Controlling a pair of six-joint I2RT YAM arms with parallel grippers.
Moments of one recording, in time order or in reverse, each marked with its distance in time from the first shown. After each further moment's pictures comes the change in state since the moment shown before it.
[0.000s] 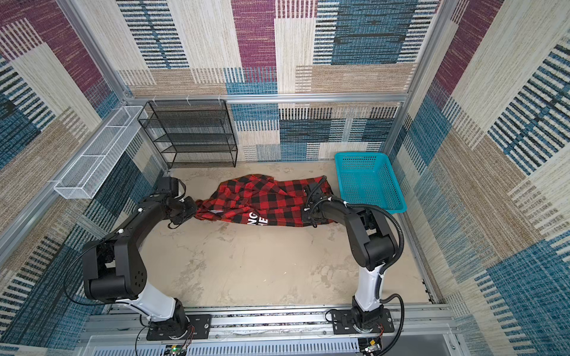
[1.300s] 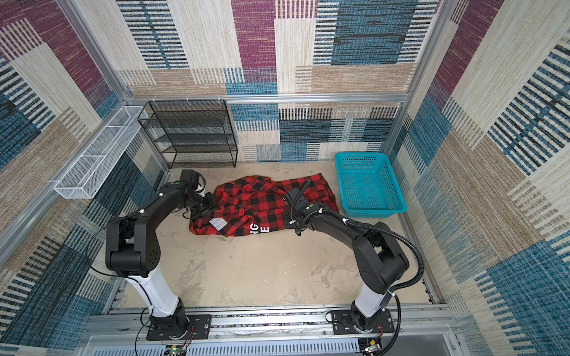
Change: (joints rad) left arm -0.141 0.245 0.221 -0.085 0.174 -0.034; right arm 0.261 -0.204 -0.025 -0.071 0.054 0.168
